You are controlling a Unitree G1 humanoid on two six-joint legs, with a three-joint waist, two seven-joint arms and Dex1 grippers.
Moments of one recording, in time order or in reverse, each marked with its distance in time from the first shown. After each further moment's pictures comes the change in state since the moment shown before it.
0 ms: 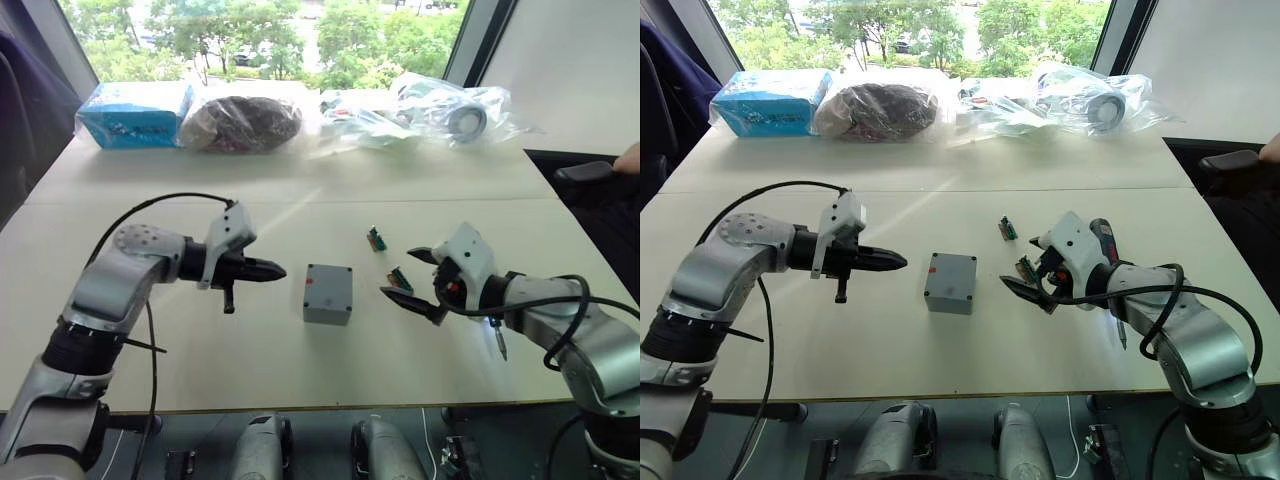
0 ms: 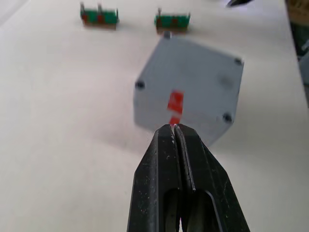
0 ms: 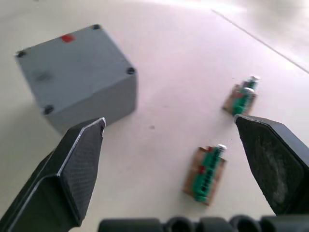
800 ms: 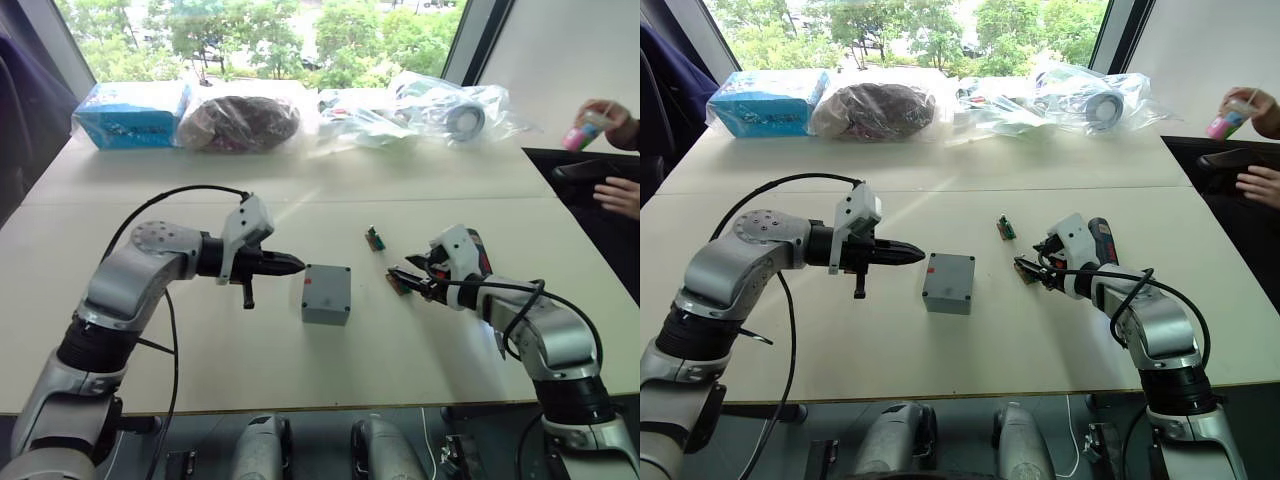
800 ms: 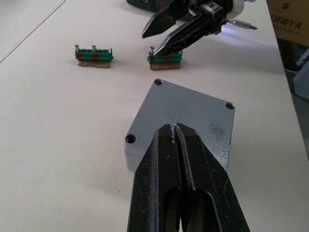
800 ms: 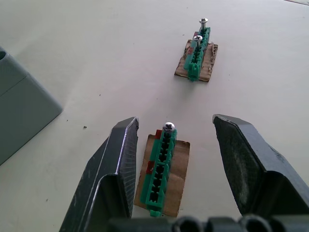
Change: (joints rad) left arm -0.005 -0.015 -0.040 -0.058 -0.025 0.017 0.073; right arm -0.072 0.151 0.048 0.362 -0.057 -0.148 -0.059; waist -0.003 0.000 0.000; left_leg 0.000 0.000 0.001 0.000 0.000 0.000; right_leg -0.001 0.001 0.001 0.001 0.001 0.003
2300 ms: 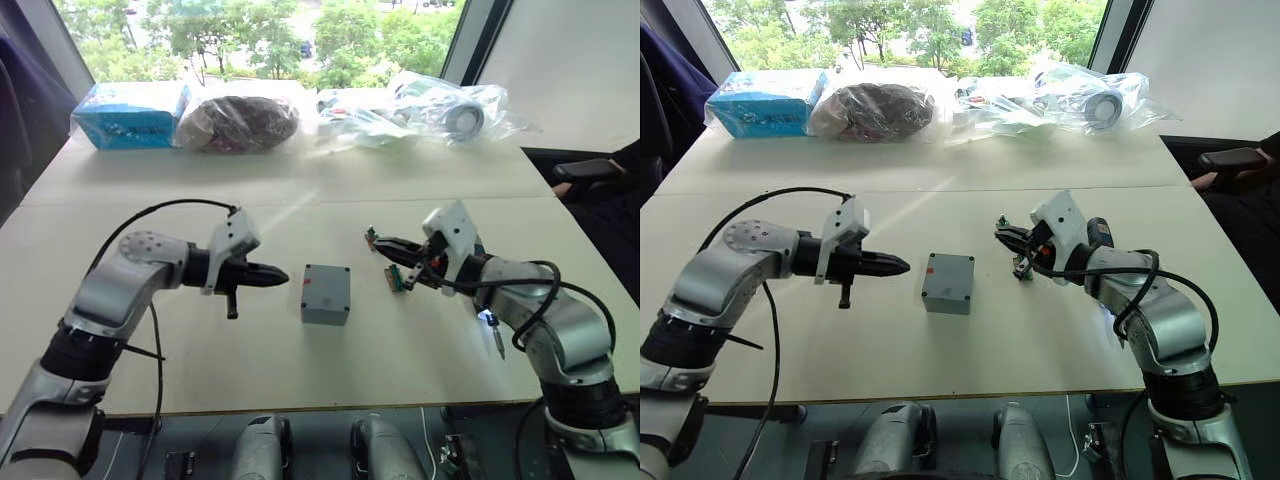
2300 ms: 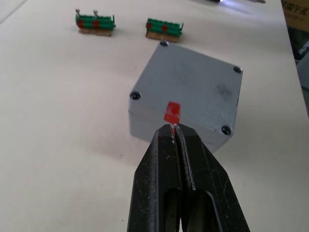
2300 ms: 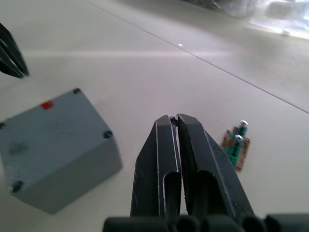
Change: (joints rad) left arm 0.070 0.070 -0.012 0.034 0.014 -0.057 -0.043; right arm -0.053 -0.003 0.026 -0.270 0.100 0.008 0.053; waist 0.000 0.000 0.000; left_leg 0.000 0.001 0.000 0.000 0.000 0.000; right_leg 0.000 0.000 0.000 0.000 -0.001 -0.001
